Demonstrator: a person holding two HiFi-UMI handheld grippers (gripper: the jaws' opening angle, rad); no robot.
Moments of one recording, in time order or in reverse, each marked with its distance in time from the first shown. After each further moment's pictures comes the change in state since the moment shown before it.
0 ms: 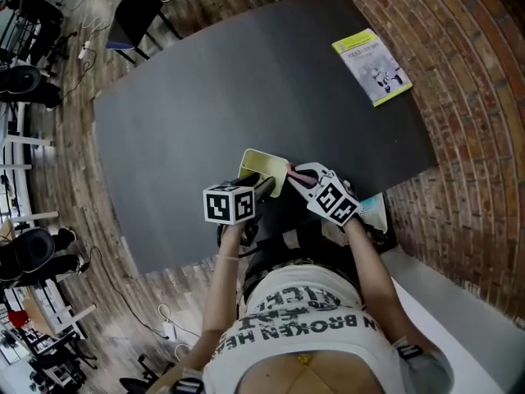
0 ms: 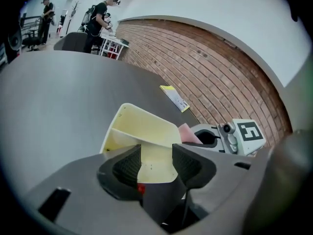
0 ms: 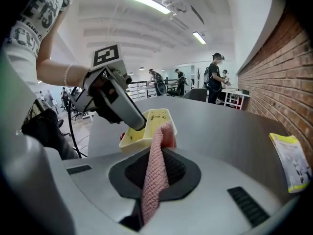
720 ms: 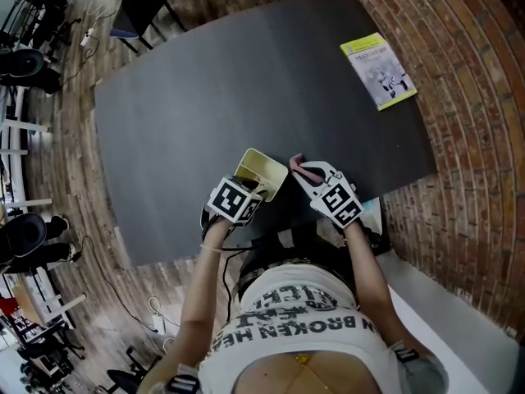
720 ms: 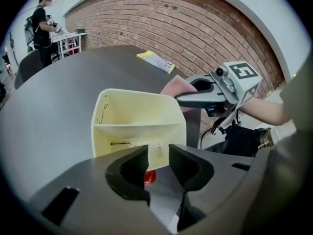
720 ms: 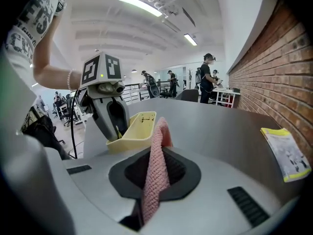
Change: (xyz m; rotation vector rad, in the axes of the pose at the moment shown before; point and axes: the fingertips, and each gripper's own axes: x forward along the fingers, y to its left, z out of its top) left arm -0.004 0.013 -0.049 0.421 0.394 0.010; right arm -0.008 -0.011 0.001 0.073 -0.024 -0.071
